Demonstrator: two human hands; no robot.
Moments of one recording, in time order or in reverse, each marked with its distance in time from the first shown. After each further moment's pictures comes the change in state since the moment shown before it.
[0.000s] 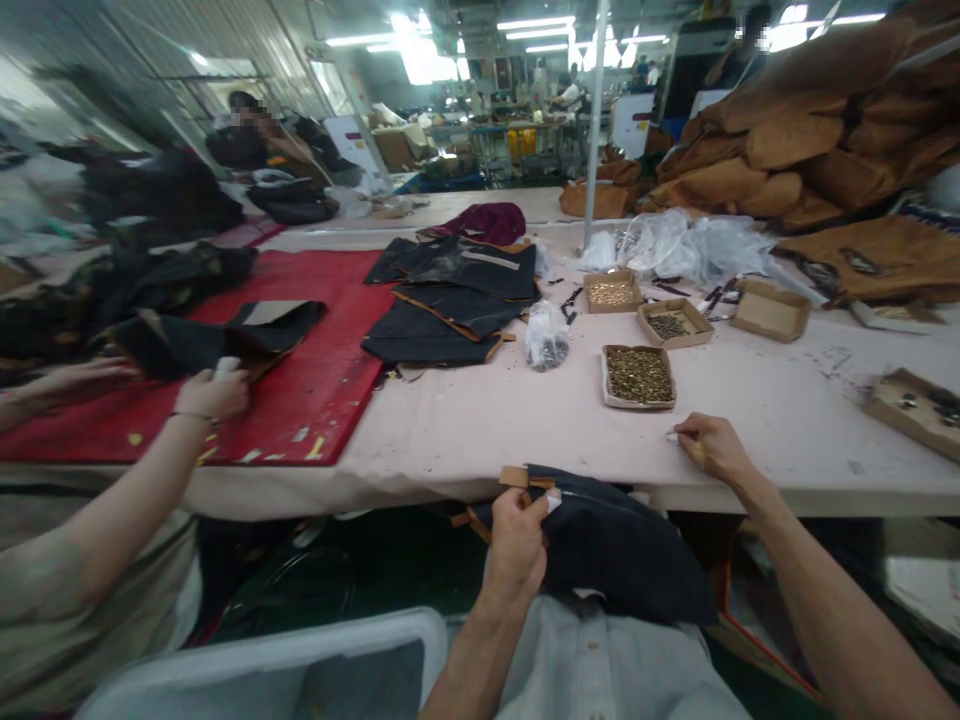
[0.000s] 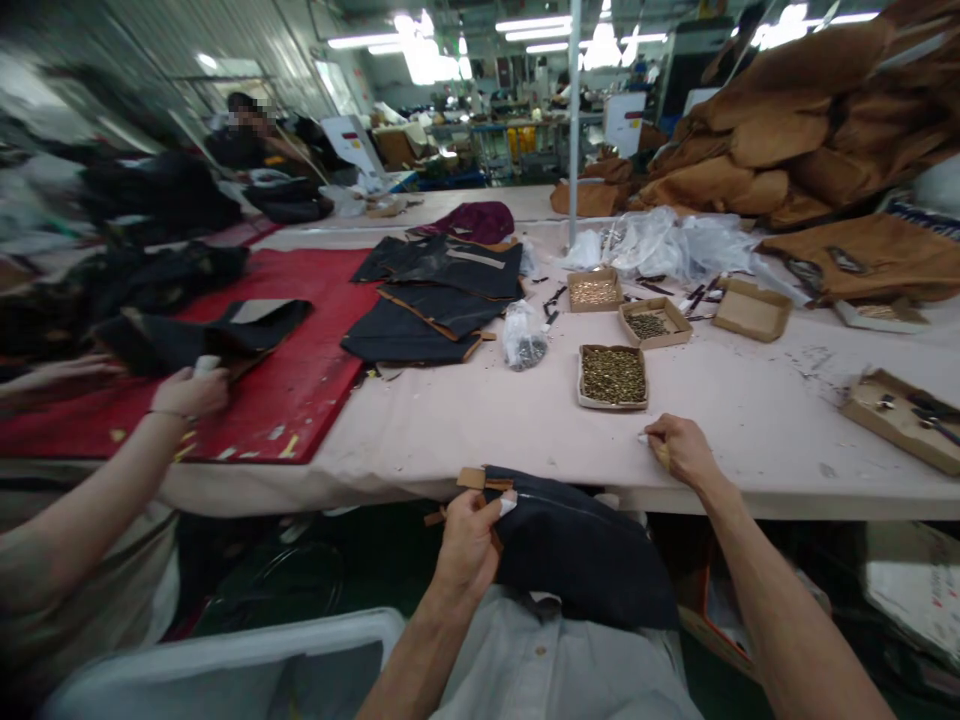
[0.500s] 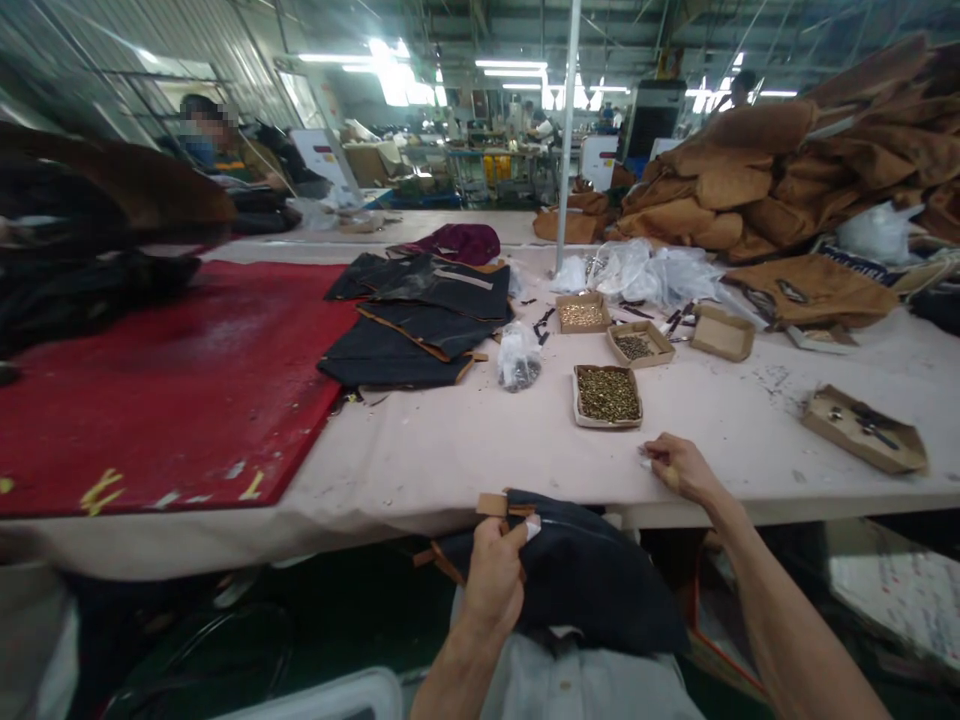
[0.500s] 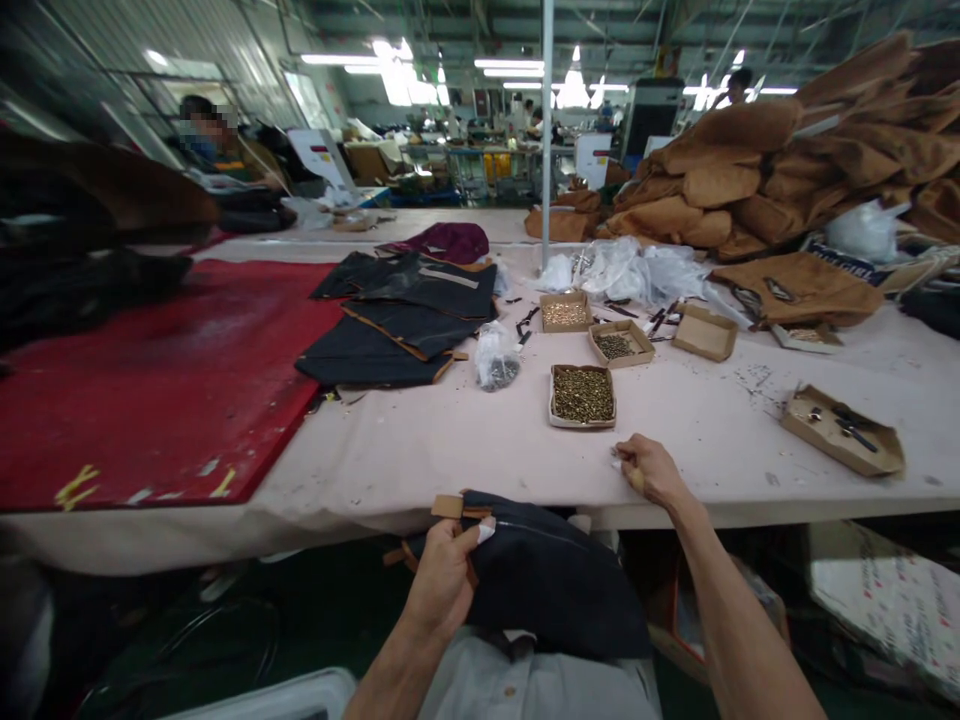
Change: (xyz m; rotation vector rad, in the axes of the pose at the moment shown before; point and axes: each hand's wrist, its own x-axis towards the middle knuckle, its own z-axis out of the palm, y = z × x) left_hand 0.010 -0.003 0.006 0.006 -0.070 -0.106; right_hand 0.000 -0.013 -0.011 -0.009 -0.008 0.001
